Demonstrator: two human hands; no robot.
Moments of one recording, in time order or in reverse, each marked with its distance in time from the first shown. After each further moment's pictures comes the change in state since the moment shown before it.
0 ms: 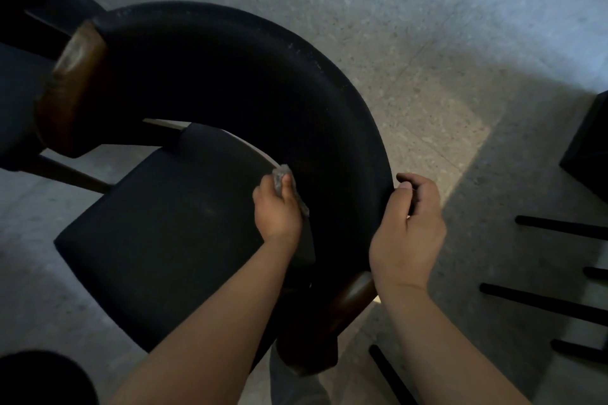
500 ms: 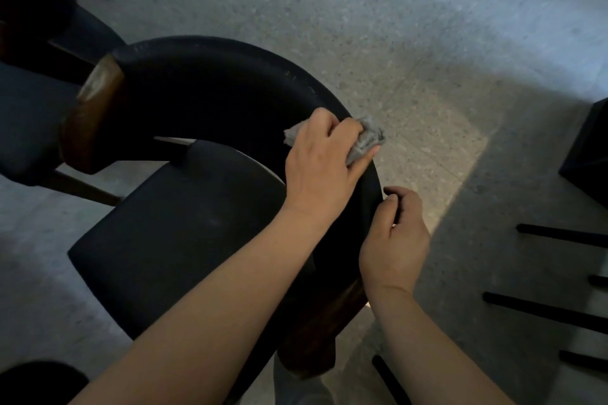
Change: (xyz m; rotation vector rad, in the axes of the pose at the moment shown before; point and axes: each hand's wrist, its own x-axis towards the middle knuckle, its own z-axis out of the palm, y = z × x) left_hand -0.028 0.126 -0.019 0.383 0.023 0.948; right_hand -0.001 0.000 0.003 -0.059 0.010 -0.030
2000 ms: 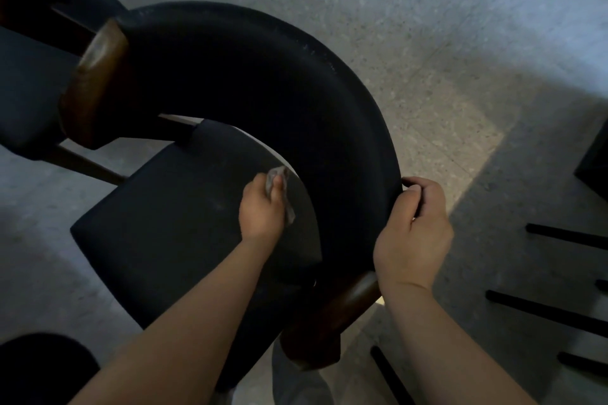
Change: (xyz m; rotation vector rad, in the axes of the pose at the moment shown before) left_hand -0.094 -0.115 0.038 -0.315 -0.136 -0.855; right_hand 0.001 0.003 0.000 -0.001 0.019 -0.045
